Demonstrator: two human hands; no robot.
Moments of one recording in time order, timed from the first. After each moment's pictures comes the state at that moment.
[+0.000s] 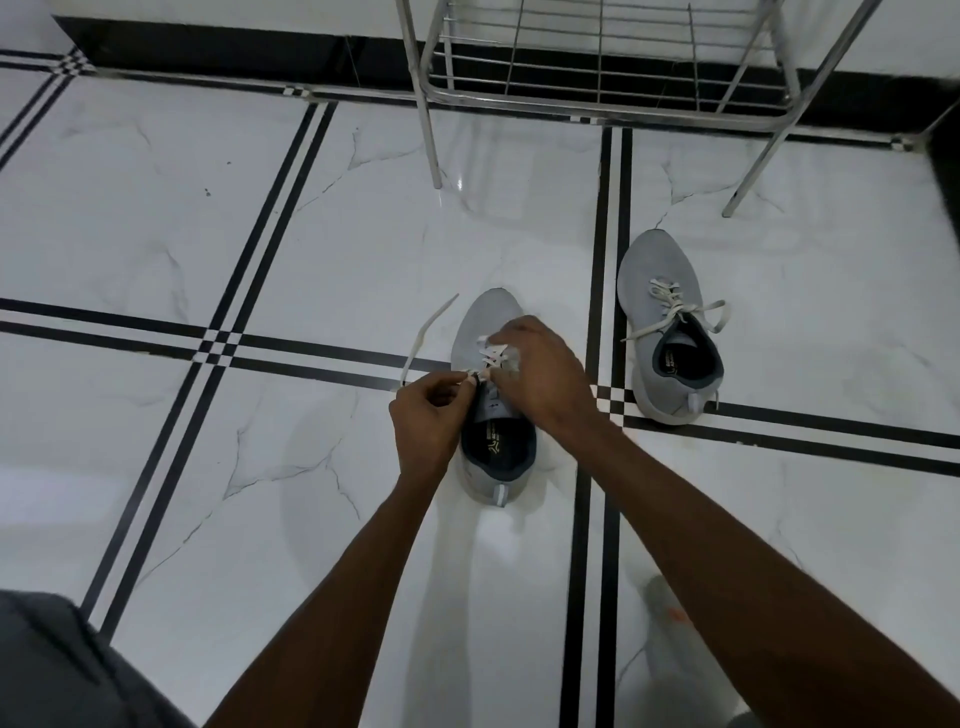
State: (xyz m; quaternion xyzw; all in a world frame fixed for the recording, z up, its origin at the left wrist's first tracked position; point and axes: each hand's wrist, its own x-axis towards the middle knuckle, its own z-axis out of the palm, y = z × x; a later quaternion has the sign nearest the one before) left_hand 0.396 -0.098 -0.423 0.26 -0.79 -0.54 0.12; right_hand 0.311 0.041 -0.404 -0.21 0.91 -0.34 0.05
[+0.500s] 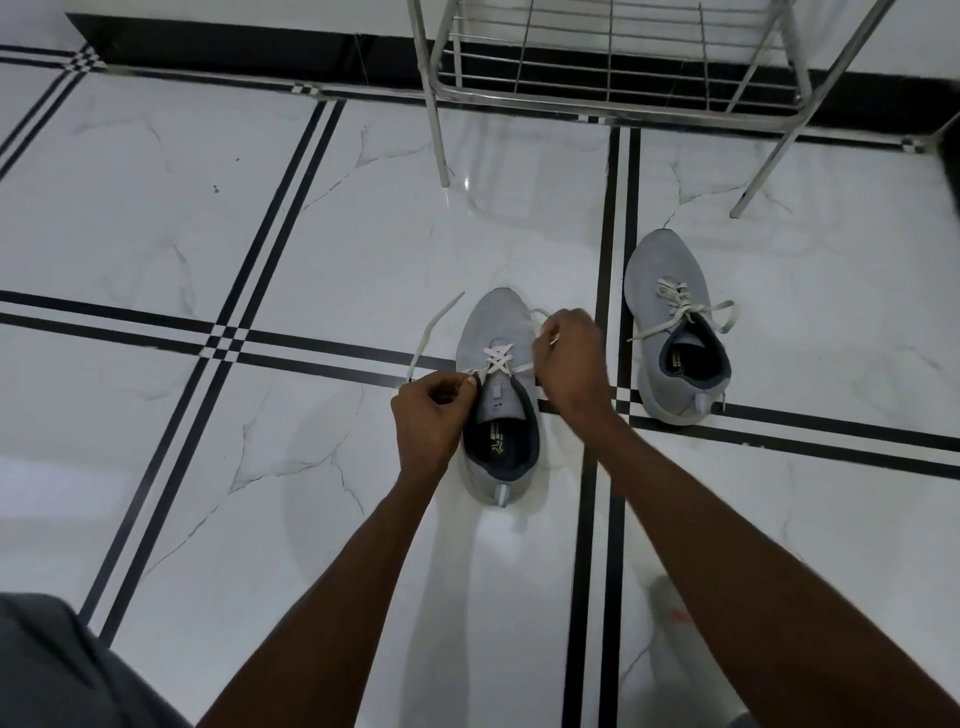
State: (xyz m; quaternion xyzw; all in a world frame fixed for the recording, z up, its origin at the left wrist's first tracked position) left_hand 0.397 -0.102 -0.424 0.26 -0.79 -0.54 0.11; right_hand 0.295 0.047 -0.410 -0.07 0.94 -0.33 -0.01
